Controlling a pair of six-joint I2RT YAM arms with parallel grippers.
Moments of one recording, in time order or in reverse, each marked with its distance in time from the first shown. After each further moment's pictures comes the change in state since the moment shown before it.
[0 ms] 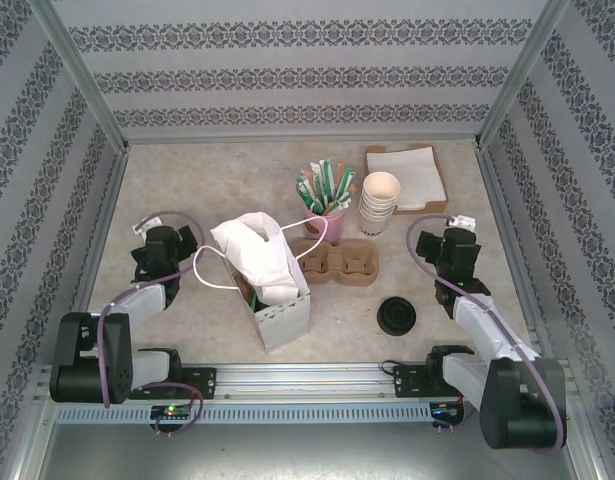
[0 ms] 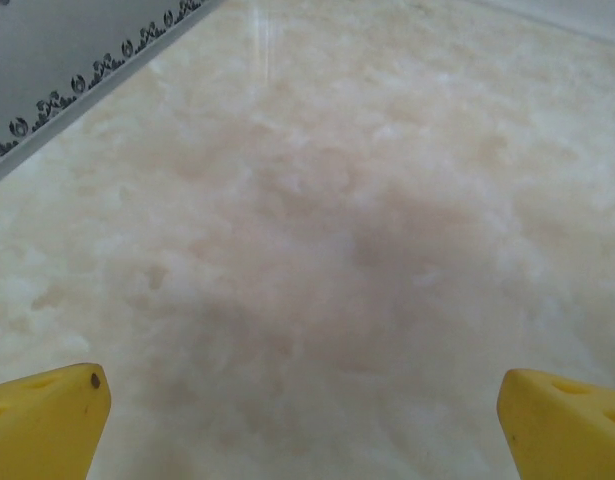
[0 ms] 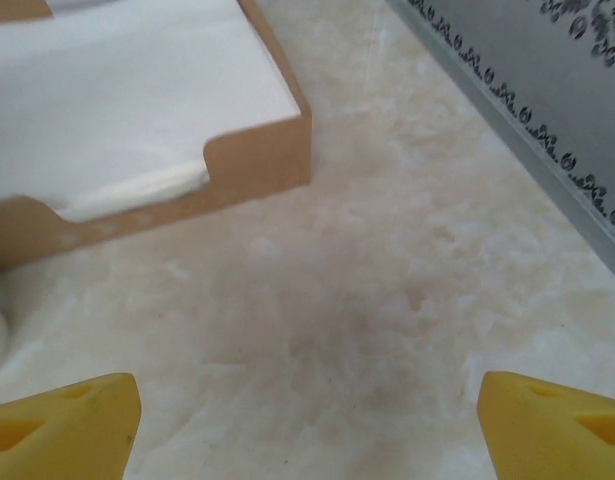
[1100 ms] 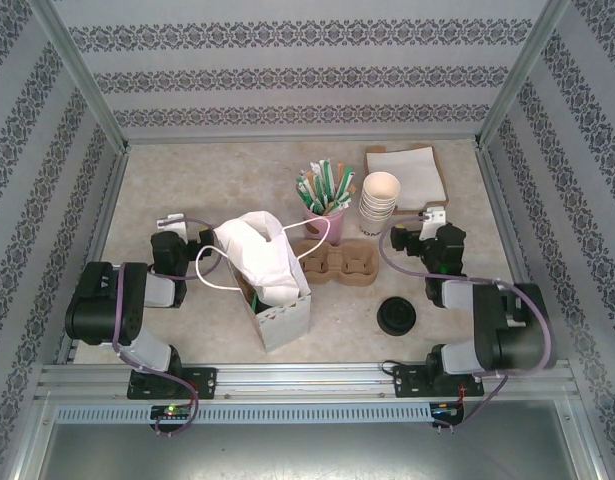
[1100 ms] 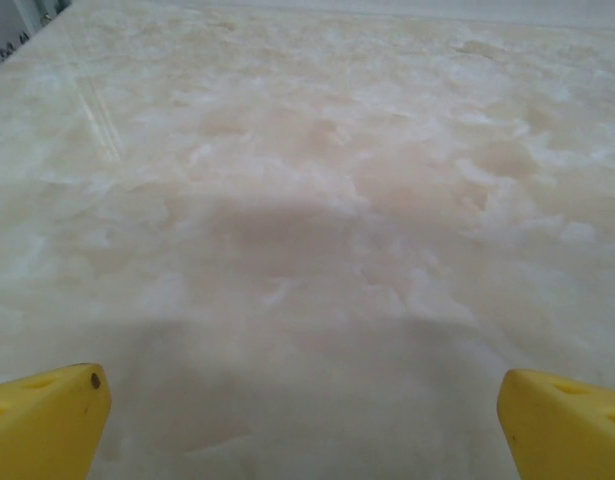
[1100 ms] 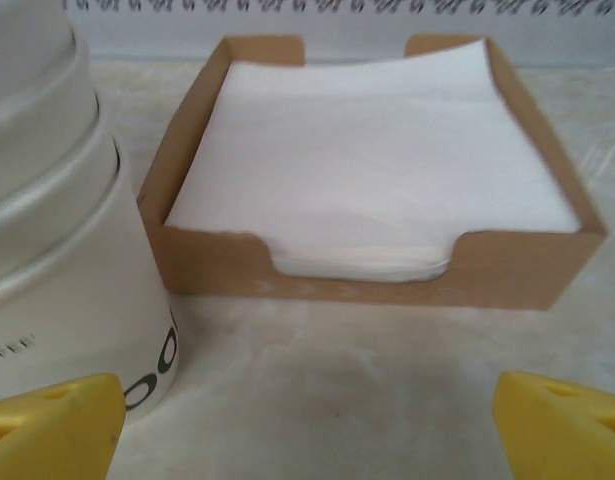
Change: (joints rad) left arm -0.003 0.337 -0.049 0.543 0.259 0.243; right arm 0.013 0.417 -0.034 0.626 -0.367 -0.172
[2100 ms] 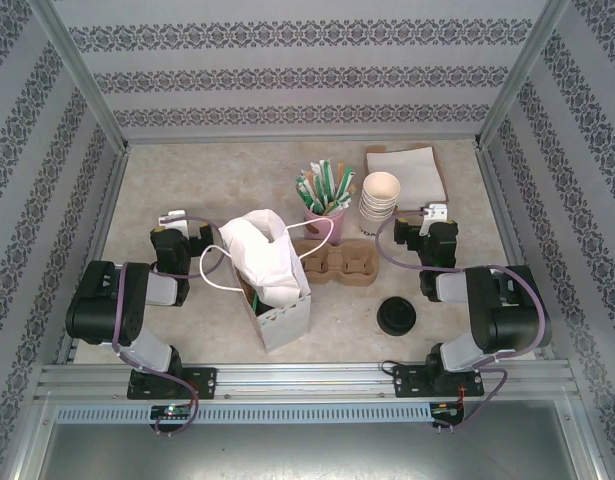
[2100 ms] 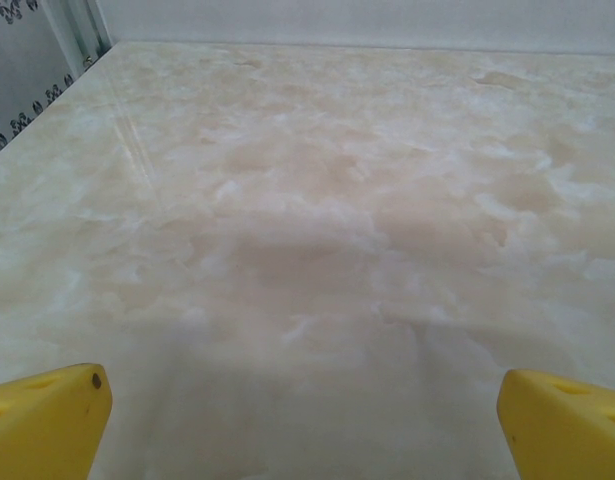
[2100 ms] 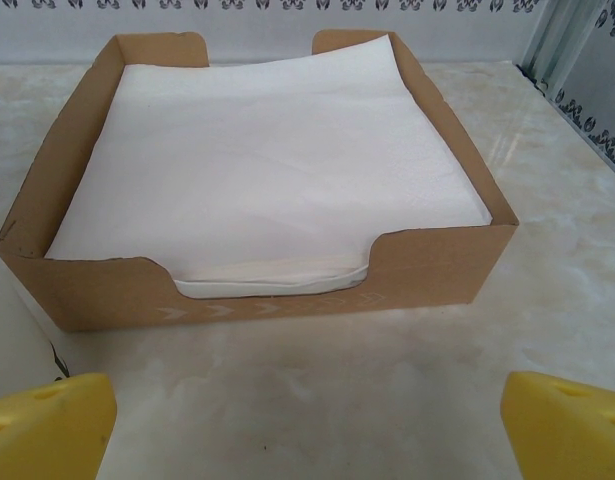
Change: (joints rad) left arm -0.031 0.000 0.014 0.020 -0.089 0.018; right arm 0.030 0.078 0.037 0.050 0.220 0.035
